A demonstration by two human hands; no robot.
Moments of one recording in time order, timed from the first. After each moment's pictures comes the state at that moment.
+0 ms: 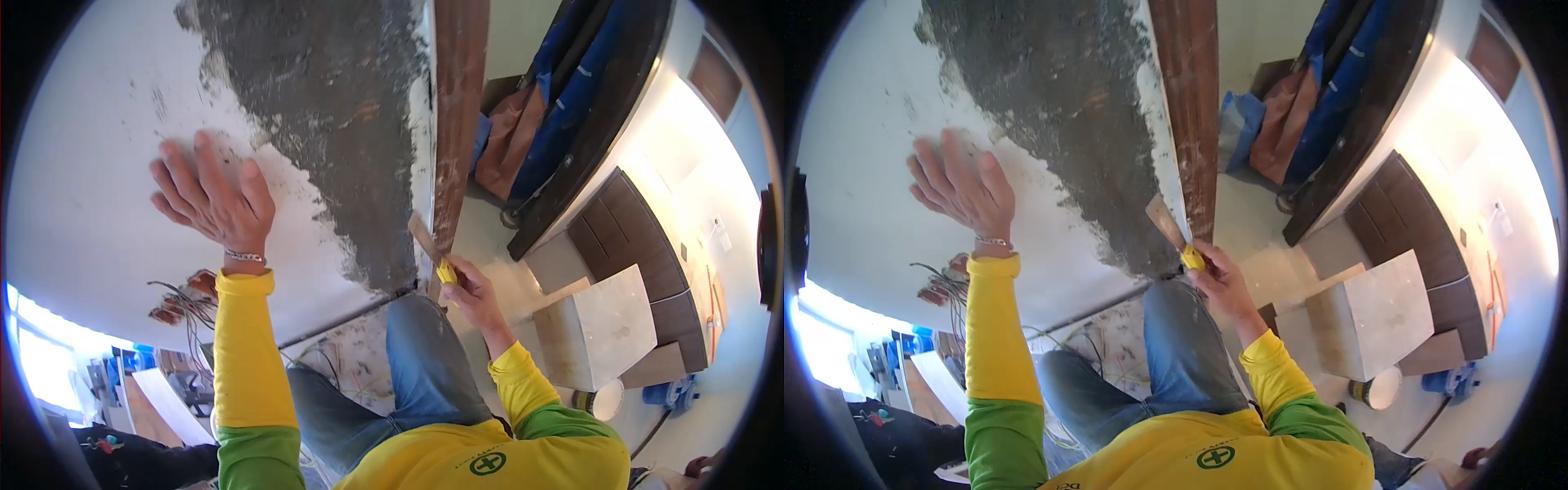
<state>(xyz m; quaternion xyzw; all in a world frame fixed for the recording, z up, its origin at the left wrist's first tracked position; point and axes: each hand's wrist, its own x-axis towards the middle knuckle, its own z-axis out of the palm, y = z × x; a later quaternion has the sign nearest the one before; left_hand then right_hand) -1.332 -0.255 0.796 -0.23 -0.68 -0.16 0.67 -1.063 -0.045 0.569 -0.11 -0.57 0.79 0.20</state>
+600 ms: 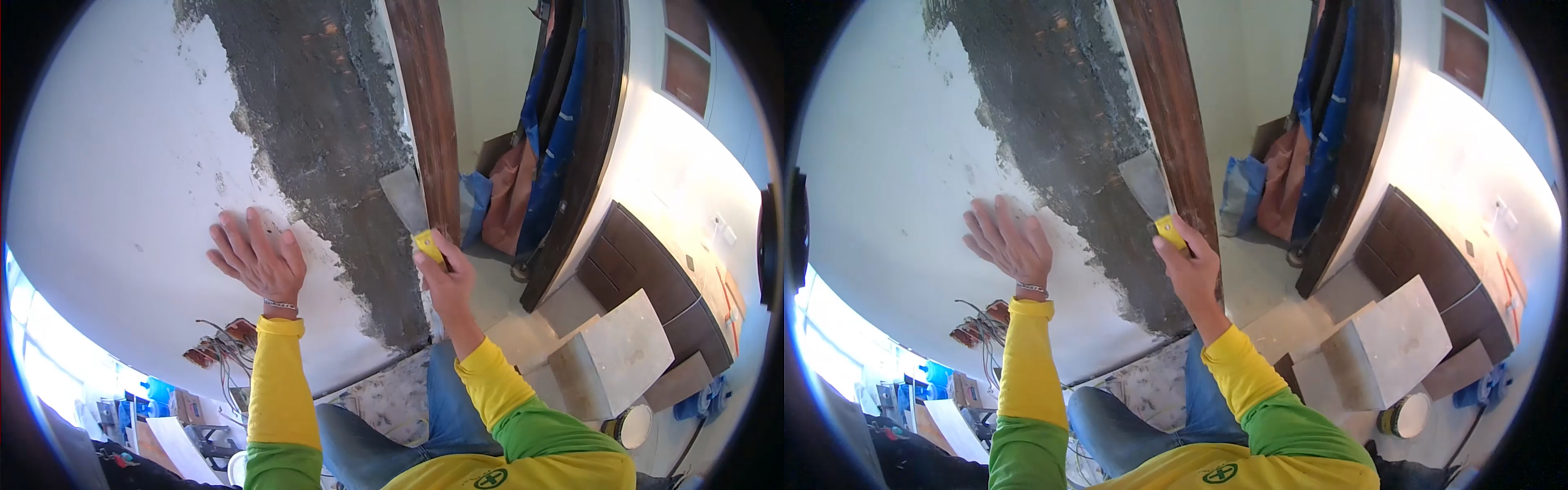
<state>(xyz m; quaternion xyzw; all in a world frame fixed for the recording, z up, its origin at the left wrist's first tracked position) -1.322 -0.256 0.798 -0.24 -0.71 -0.15 0.65 -1.154 -0.074 0.715 -0.11 -0.49 0.71 0.49</state>
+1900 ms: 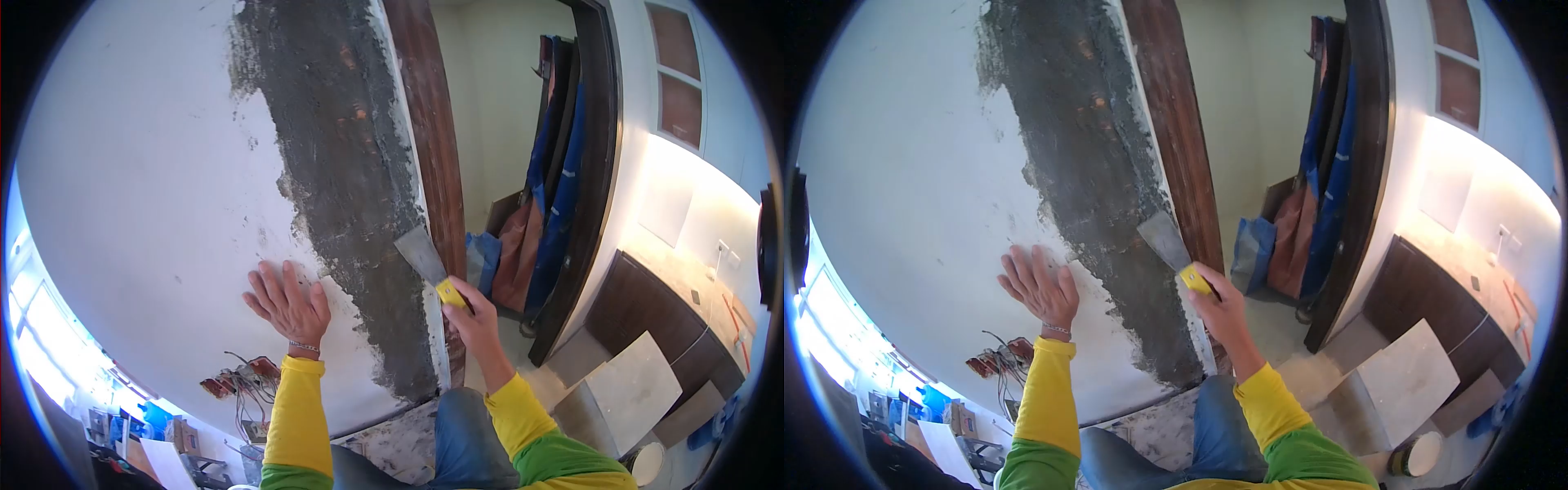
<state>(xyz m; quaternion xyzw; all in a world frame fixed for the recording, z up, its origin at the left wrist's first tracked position) -1.316 -0.259 0.801 -0.23 -0.72 -0.15 0.64 -1.119 -0.032 0.739 -0.03 -0.61 0.66 0.44</state>
